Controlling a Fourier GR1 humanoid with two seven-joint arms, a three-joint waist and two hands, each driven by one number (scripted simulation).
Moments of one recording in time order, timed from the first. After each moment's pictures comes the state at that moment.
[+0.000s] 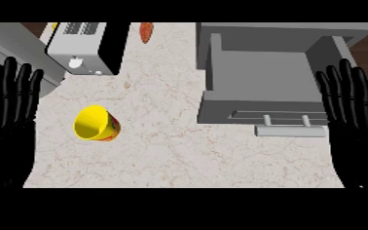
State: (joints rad) left arm 0.01 0.11 0.03 -2.10 -0.01 0.05 -0.01; right arm 0.01 -0.06 0.03 -2.10 0.01 0.01 -0.01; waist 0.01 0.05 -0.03
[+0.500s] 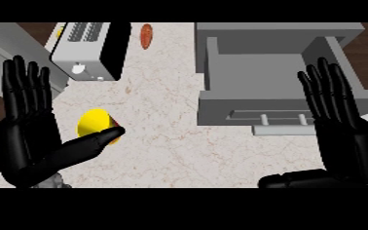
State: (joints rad) left arm -0.04 0.02 -0.06 -2.00 -0.14 0.40 0.02; right arm -0.02 -0.06 0.05 -2.07 -0.04 0.05 0.06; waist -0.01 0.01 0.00
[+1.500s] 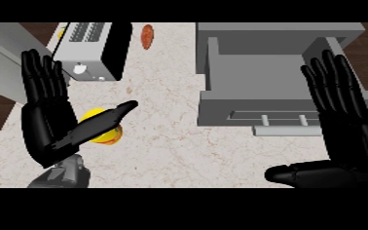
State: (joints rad) left arm -0.14 0.01 -0.09 -1.88 -0.13 0.58 0.05; right arm -0.07 -0.07 -0.01 -2.05 -0.11 0.09 0.10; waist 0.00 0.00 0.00
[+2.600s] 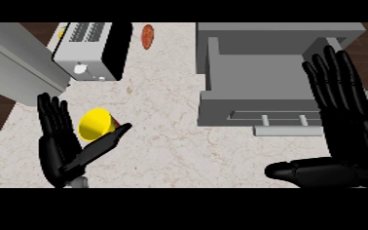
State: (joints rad) left arm 0.09 0.00 -0.08 -1.71 0.05 0.63 -0.21; right arm -0.09 -0.06 -0.02 -2.05 -0.10 0.09 0.12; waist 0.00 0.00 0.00
